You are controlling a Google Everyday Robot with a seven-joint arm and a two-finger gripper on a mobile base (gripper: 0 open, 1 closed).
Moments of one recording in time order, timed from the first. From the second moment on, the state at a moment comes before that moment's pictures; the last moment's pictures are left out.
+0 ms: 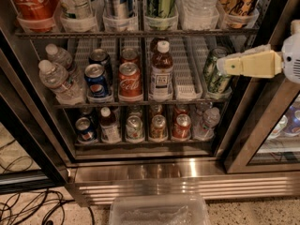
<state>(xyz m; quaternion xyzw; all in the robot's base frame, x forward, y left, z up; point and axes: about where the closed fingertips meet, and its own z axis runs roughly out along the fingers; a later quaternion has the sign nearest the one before) 0.506 -0.223 1.023 -0.24 0.78 0.02 0.58</state>
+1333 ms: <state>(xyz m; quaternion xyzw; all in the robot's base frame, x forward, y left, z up) 0.528 -0.205 1.085 -0.17 0.69 -0.01 0.70</state>
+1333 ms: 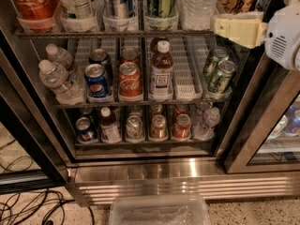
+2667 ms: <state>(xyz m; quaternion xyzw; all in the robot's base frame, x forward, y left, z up) 0.538 -0.214 1.076 -0.15 0.69 -0.03 0.71</state>
